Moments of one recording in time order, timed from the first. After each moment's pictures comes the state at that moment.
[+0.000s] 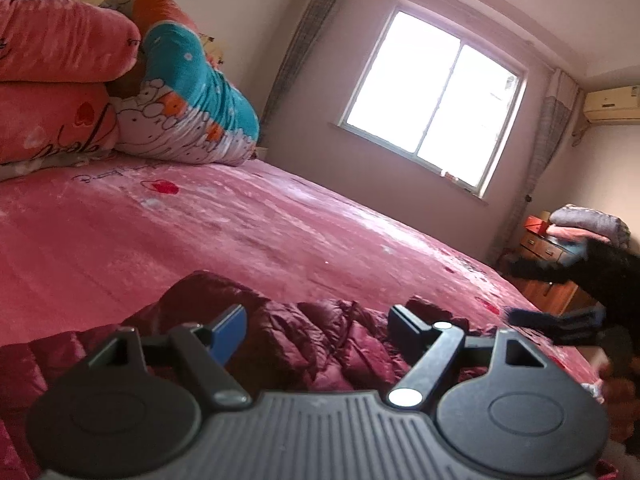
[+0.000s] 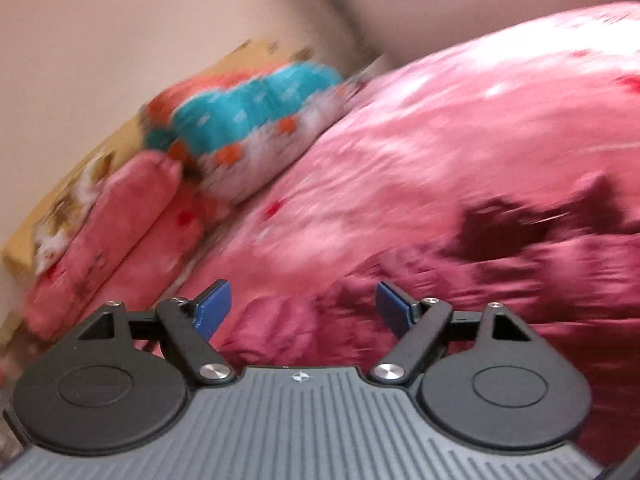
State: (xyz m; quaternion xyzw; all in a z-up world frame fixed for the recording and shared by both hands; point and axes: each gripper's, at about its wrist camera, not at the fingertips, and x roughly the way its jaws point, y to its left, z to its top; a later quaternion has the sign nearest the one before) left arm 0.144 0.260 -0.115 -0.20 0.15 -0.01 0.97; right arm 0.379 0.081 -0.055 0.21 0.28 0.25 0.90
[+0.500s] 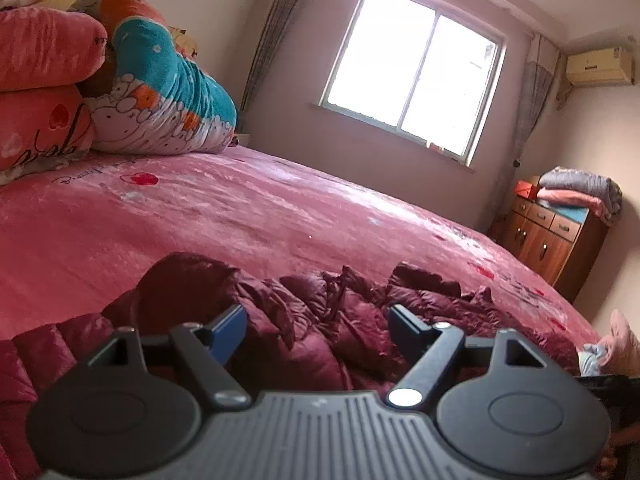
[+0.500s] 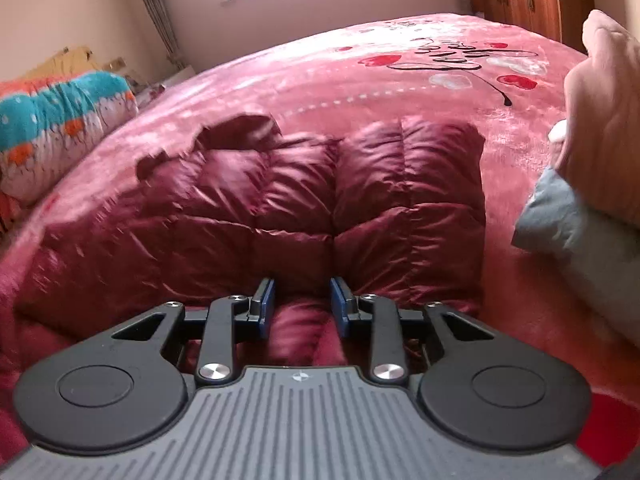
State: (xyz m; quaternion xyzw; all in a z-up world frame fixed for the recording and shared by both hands) left arm 0.145 0.235 -0.123 -0.16 0.18 -0.03 0.97; right arm 0.346 -0.021 -0.164 0.14 0.33 0.01 0.93
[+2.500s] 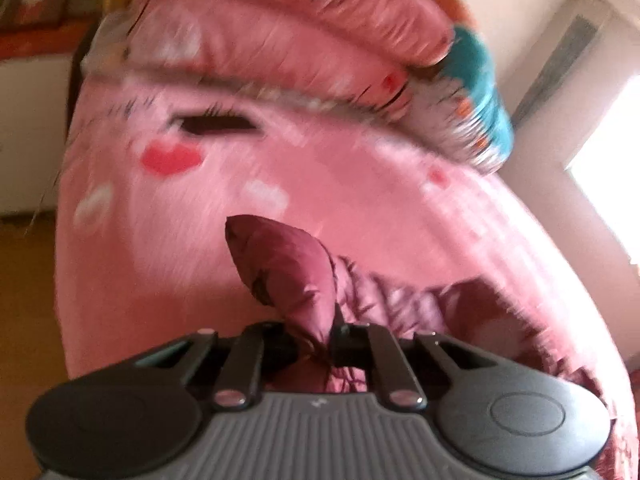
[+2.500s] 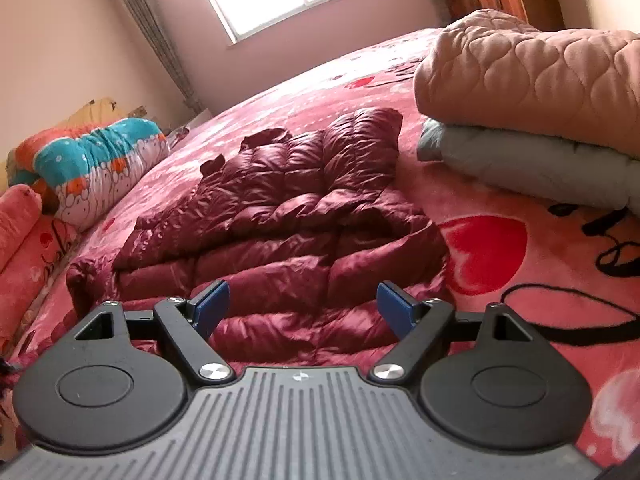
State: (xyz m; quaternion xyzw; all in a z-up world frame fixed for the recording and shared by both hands) left arm 0.025 0.370 -0.115 -0.35 0.22 0.30 0.86; right arm 0.141 -0.037 -0.135 0.22 0.26 0.02 0.94
